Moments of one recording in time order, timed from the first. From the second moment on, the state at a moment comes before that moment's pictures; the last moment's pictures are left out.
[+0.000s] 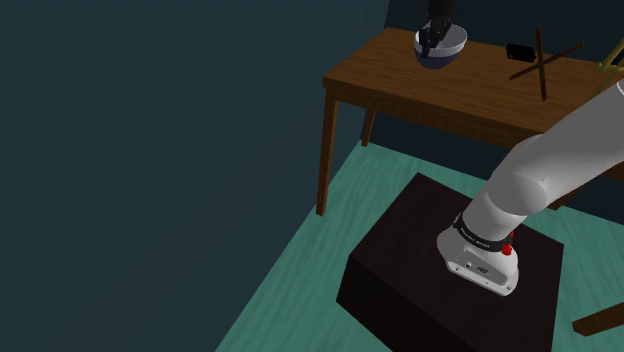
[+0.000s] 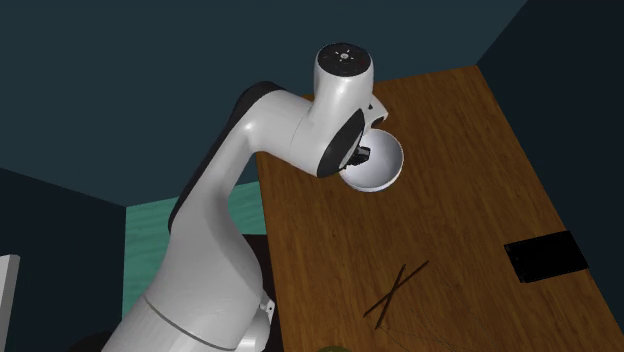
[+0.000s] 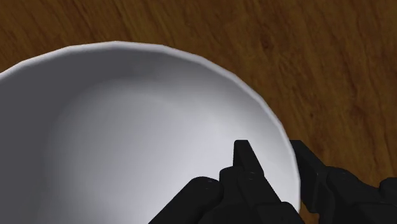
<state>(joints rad) -0.12 -0.31 -0.42 -1.99 -0.20 1.74 -0.26</state>
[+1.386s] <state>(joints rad) -0.12 -0.27 -0.41 -1.78 -0.18 1.57 -0.28</state>
